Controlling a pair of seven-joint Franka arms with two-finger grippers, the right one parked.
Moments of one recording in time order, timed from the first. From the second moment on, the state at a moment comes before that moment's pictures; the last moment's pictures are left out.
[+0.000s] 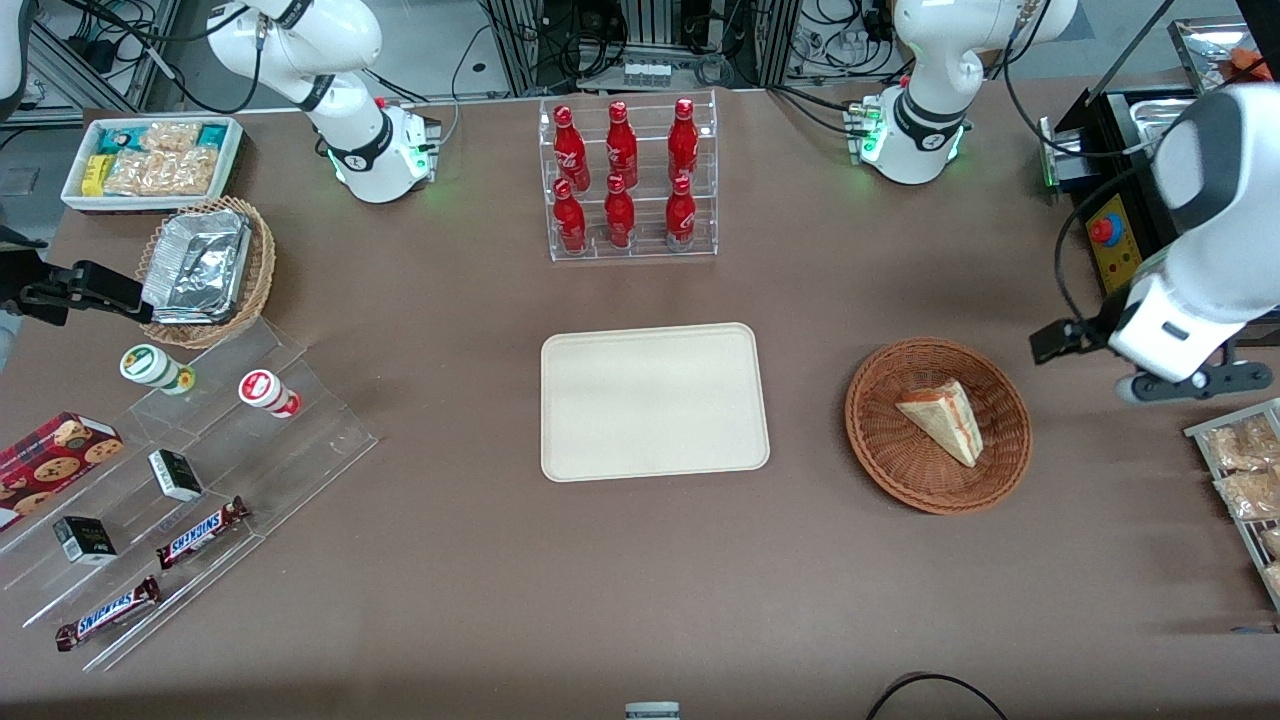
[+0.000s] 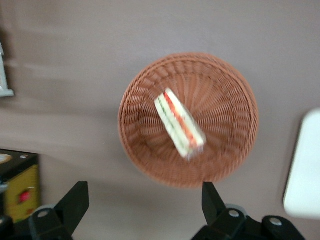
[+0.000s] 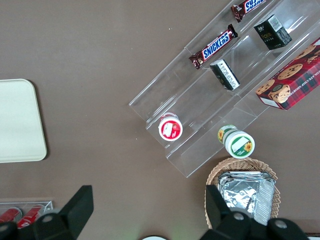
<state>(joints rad) -0.02 0.07 -0.01 -1.88 0.04 1.91 -0.24</state>
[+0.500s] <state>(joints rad) -0.02 0.07 -0.07 -2.19 0.04 2.33 -0.69</state>
